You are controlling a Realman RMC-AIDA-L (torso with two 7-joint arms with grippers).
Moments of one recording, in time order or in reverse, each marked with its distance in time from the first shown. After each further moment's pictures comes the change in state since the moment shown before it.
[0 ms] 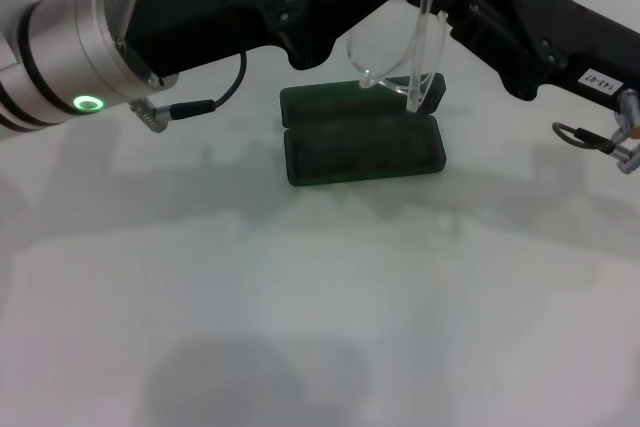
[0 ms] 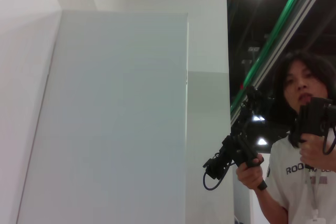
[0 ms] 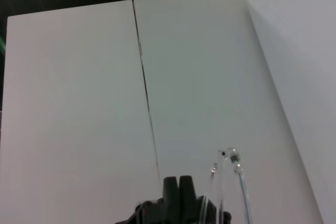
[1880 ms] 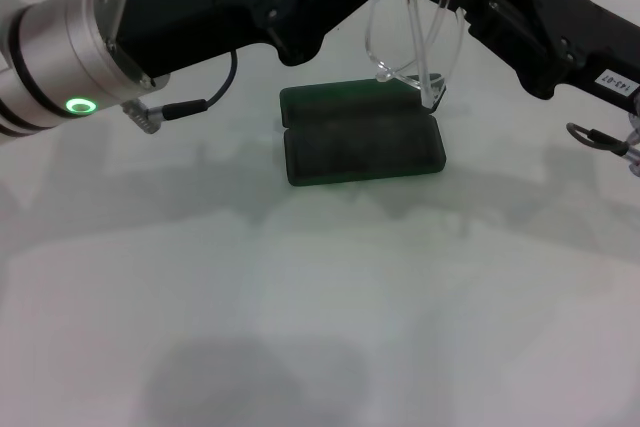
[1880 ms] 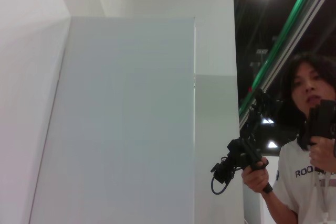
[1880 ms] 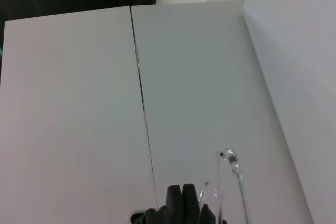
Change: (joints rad) left arm 0.014 -0.004 -0.026 0.000 0.008 0.000 0.009; right arm -0.026 -0.003 0.012 -0.013 0.007 -0.010 0.001
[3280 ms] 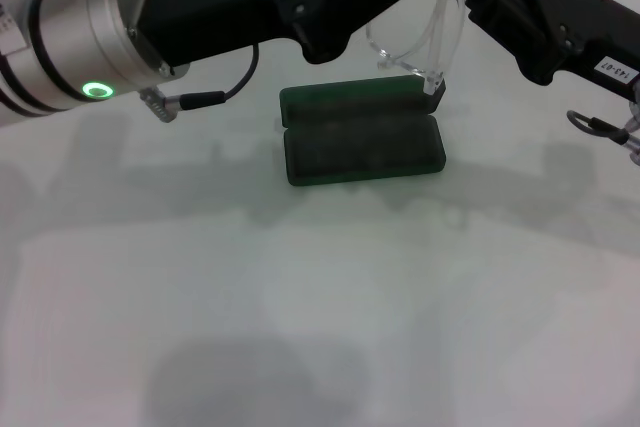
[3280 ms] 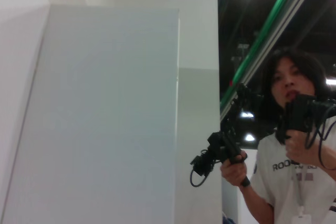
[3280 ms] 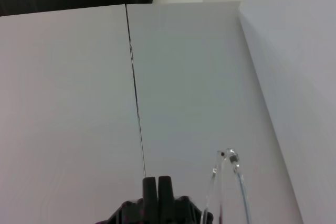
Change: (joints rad) left arm -0.044 0.001 0.009 0.007 0.019 0.006 -0.032; right arm 0.009 -0.005 0.015 -0.002 -0.001 0.017 -0.005
